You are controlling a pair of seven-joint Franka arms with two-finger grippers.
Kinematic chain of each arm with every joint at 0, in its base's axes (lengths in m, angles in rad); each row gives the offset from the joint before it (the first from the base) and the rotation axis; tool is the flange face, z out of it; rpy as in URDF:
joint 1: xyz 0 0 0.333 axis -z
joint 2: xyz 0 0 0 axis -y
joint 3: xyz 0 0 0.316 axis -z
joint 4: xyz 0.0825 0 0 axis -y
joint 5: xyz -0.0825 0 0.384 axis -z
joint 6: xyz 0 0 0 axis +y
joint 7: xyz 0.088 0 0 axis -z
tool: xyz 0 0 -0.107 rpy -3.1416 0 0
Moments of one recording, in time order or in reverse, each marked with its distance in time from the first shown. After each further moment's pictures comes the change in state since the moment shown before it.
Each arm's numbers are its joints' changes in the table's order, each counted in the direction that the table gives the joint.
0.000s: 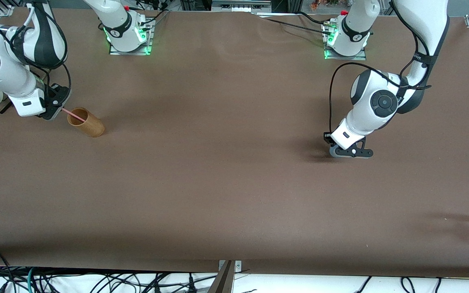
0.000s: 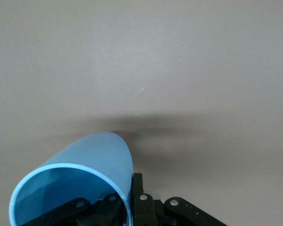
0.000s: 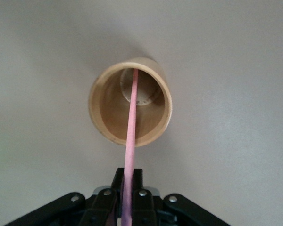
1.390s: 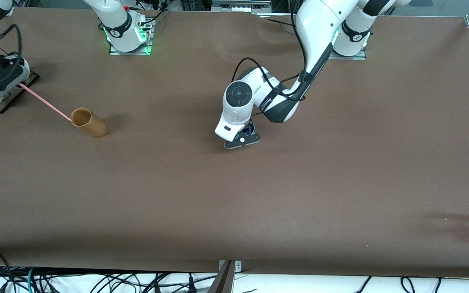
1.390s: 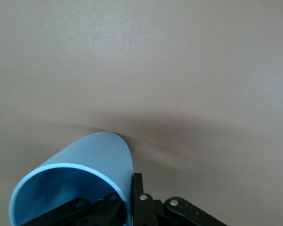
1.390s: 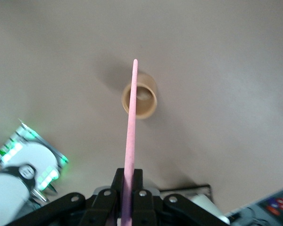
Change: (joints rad) left arm 0.569 -0.490 -0.028 0.685 0.000 0.197 -0.828; right arm -0.073 -0.045 -0.106 0.662 -0.122 0.709 0.373
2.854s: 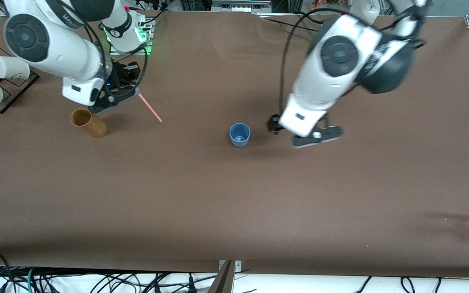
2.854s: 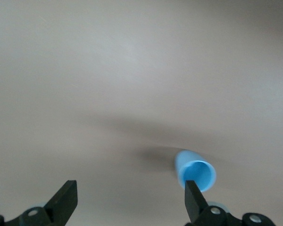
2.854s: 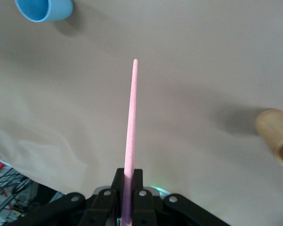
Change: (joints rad) left arm -0.310 0.406 -0.023 0.095 0.039 0.497 0.377; right arm -0.370 -0.133 -0.007 0.067 -0.341 0.023 0.750
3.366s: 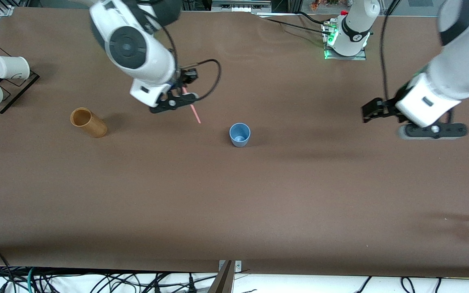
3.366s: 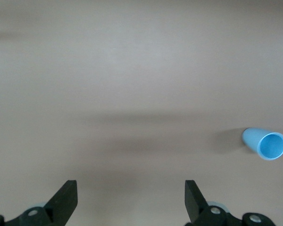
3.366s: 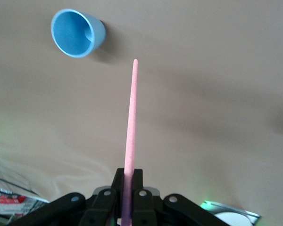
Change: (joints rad) left arm -0.293 0.151 -0.008 -0.006 -0.002 0.204 0.519; right arm -0.217 -0.217 -0.002 0.191 -0.044 -0.088 0.376
